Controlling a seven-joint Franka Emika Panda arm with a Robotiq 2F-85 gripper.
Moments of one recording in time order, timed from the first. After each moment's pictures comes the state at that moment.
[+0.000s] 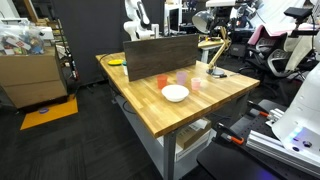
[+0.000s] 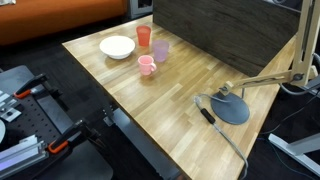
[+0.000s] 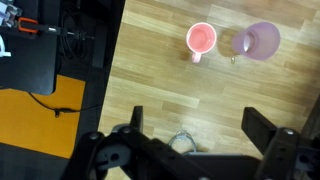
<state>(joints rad) -0.22 -0.10 -0.14 -2.22 0.06 2.08 0.95</state>
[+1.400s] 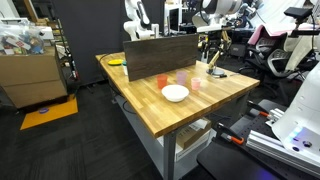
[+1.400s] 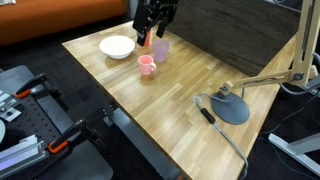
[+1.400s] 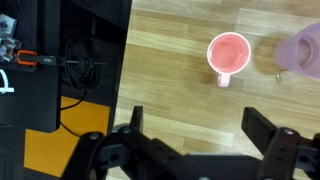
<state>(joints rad) -0.19 0.15 -0.15 -2.20 0.13 2.13 1.03</state>
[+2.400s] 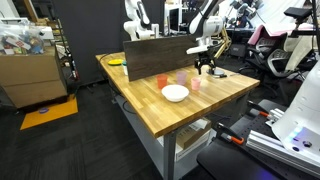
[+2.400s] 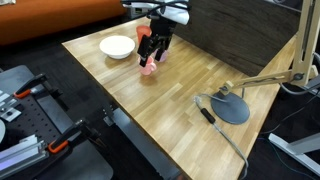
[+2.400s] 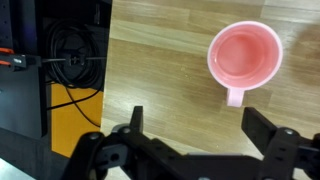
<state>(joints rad) -0.10 0.45 -0.16 -2.06 0.05 2.19 1.16</state>
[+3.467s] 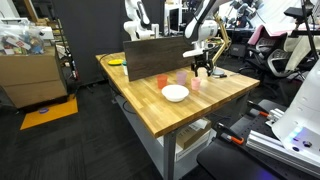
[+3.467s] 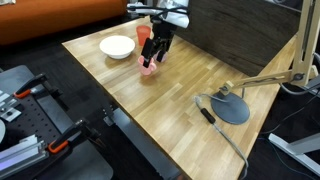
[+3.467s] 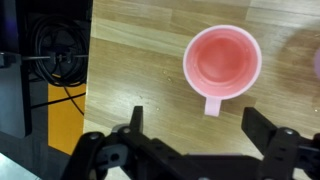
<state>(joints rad) -0.07 0.54 -0.16 -1.98 0.05 2.19 1.17</state>
